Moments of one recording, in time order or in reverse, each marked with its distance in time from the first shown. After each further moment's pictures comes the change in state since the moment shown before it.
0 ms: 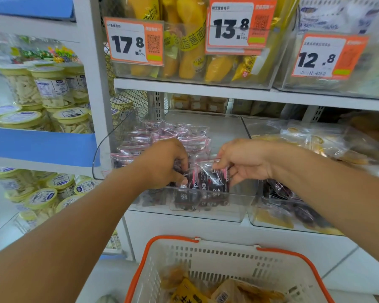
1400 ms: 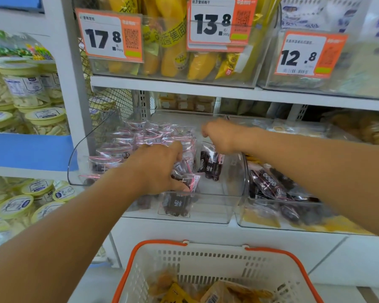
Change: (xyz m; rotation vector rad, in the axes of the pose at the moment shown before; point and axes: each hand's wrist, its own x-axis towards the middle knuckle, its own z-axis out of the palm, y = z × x) left_hand 0.006 0.029 0.004 0.377 -0.089 -0.074; right_hand 0.072 -0.007 -0.048 -1.307 0.413 -0.303
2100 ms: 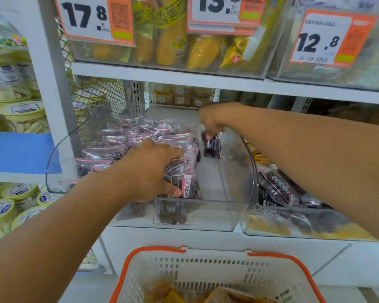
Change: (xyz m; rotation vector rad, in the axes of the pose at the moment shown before) left_hand 0.007 -0.012 0.005 -0.150 -0.071 -0.009; right_hand 0.075 0.004 -0.007 -0.102 -0.203 0.127
